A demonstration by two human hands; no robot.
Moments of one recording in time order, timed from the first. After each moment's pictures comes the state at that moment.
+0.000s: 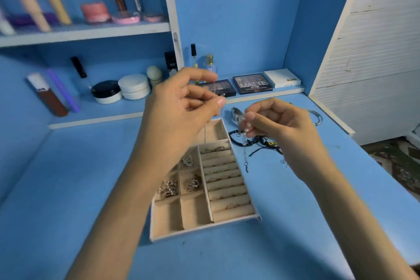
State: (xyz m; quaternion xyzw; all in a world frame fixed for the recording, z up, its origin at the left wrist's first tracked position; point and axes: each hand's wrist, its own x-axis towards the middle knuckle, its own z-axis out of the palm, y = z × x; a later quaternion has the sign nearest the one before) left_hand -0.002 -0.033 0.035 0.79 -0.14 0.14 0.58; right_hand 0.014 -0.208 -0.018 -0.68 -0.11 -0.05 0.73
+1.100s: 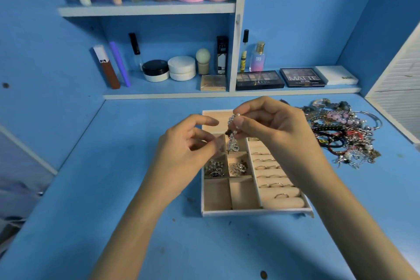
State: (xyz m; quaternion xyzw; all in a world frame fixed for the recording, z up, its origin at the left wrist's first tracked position) left_hand -0.040 0.046 -0.029 0.79 0.01 0.08 0.60; right_hand -0.006 -0.114 -0.015 -0.71 -0.17 0.01 0.68
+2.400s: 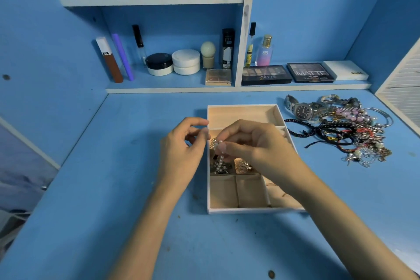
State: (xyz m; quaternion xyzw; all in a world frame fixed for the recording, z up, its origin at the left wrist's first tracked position) left_hand -0.017 0.056 -0.075 0.82 0.06 0.21 0.53; right_hand -0.002 -0.095 -0.046 -0.73 -0.20 0.13 0.64
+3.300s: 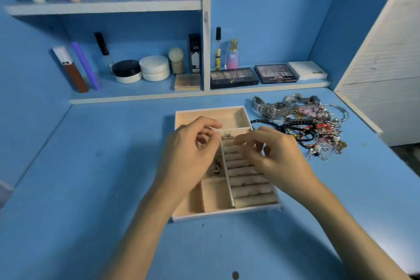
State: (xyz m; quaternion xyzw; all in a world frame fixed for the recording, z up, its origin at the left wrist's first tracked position) left_hand -0.015 0.007 -0.054 0.86 -0.05 0.17 0.48; right_hand 0.002 -0.164 -0.066 -0.89 -0.20 -0.10 0.41
